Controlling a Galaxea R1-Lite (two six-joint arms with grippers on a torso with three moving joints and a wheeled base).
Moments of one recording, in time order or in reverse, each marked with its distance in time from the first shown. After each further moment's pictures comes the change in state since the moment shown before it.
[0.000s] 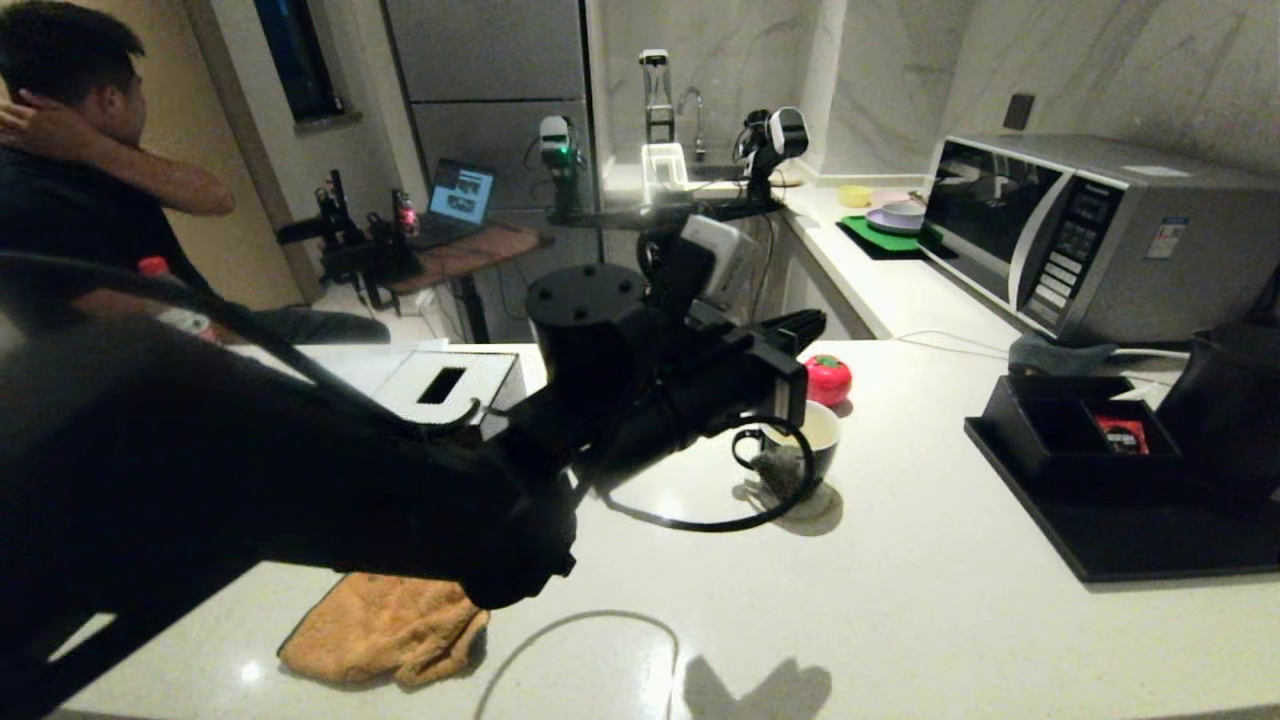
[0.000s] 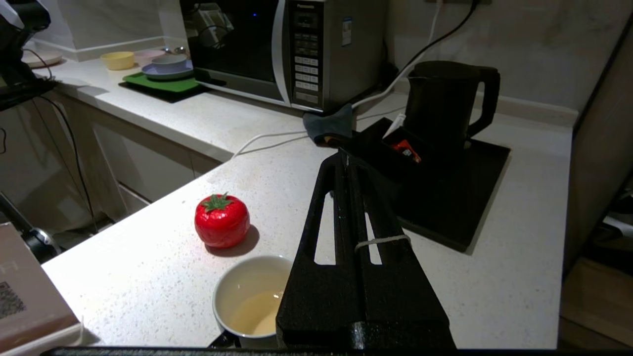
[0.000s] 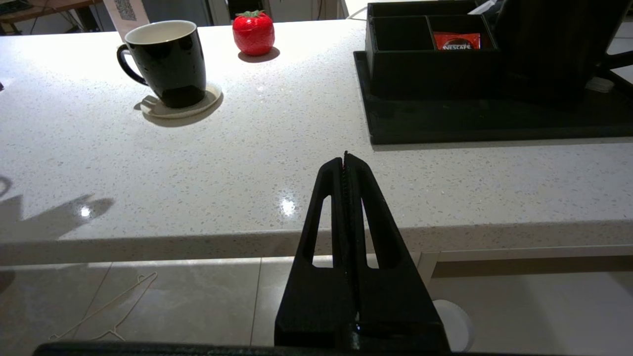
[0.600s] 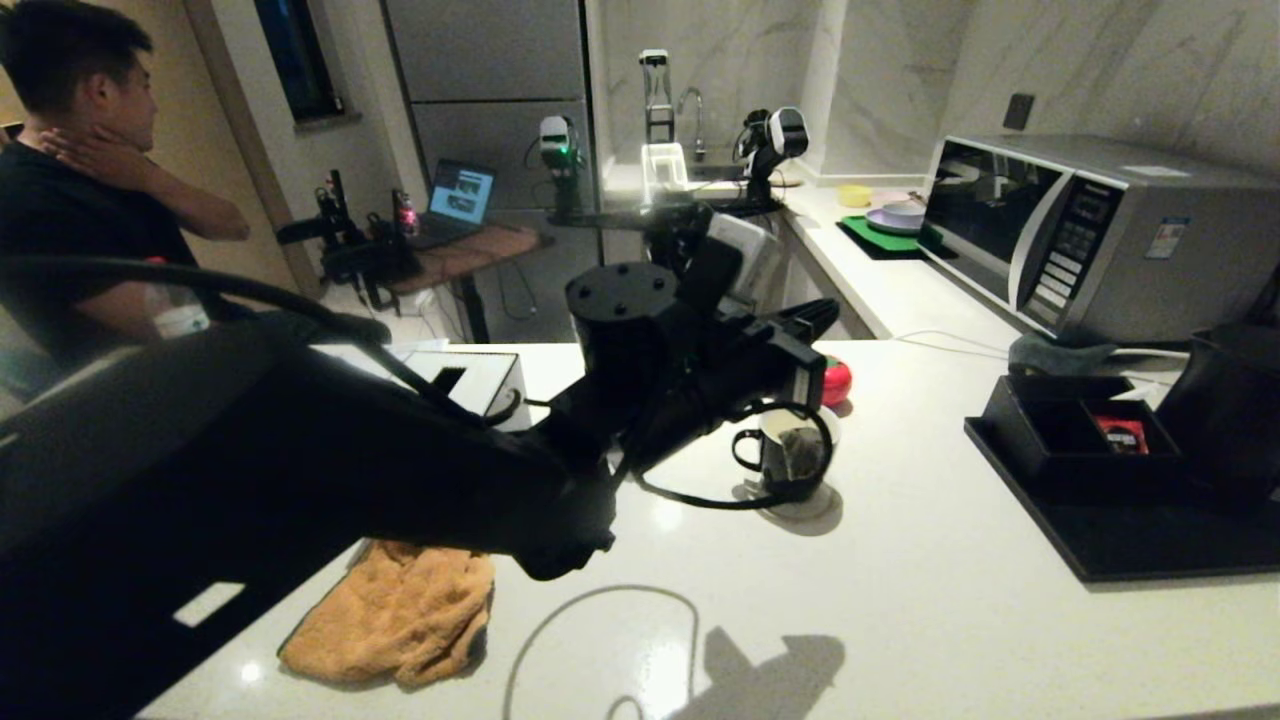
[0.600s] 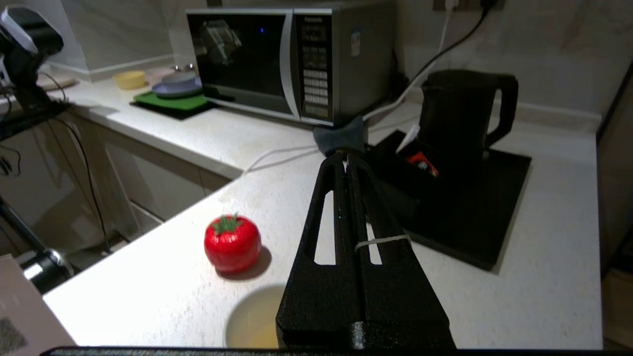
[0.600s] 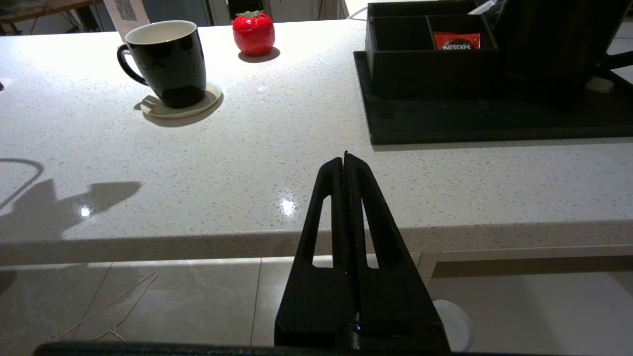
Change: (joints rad) left arm 0.008 0.090 -0.128 0.003 0.004 0.034; right arm 0.000 0.000 0.000 0.000 0.000 0.000
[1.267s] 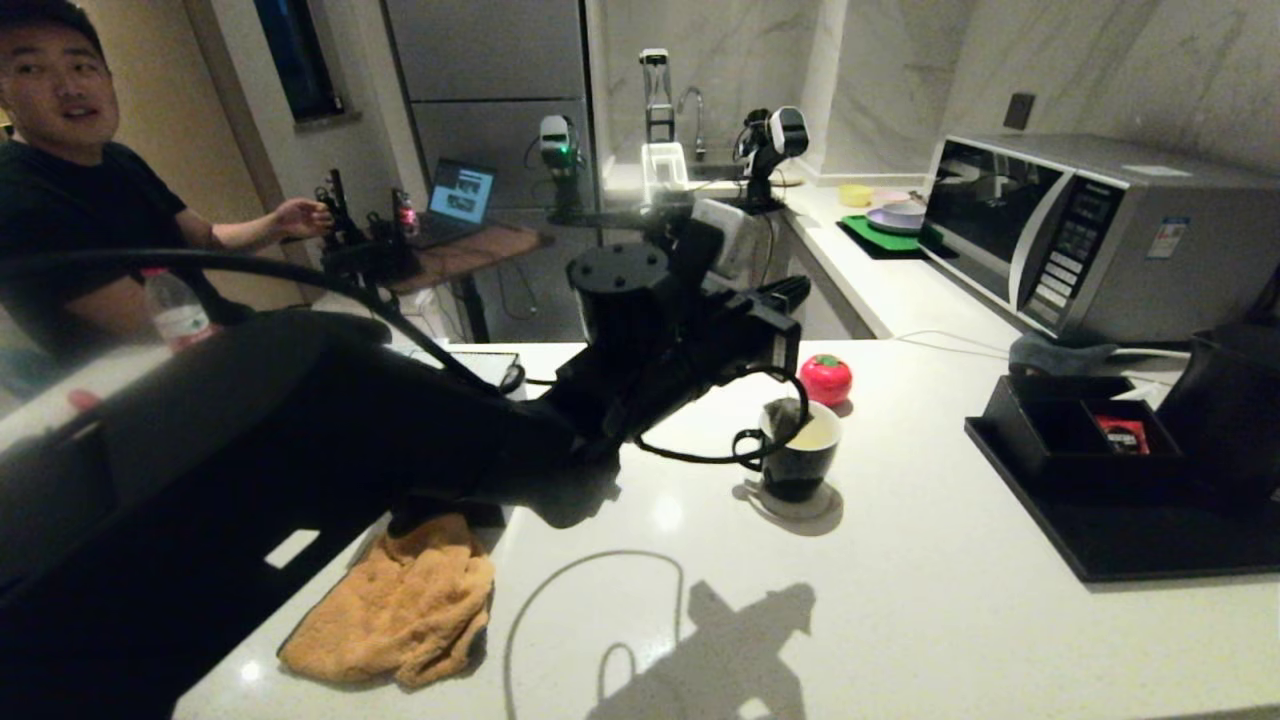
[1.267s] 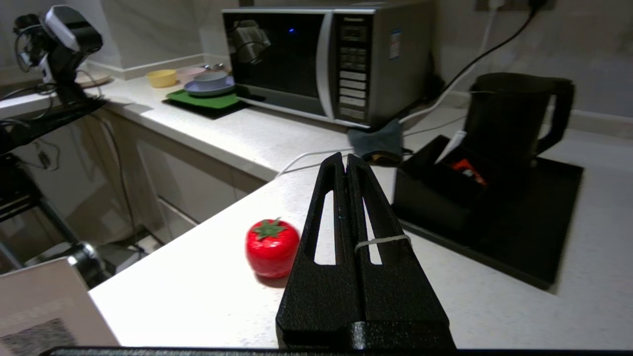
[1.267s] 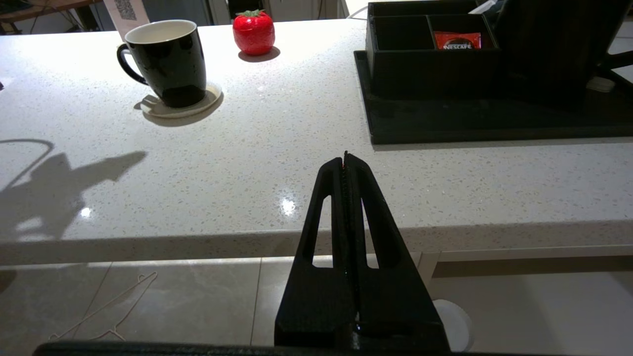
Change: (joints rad) left arm 0.066 0.071 -0.141 0.063 -0.007 0.000; right arm 0.000 0.000 0.000 0.001 0.000 0.000
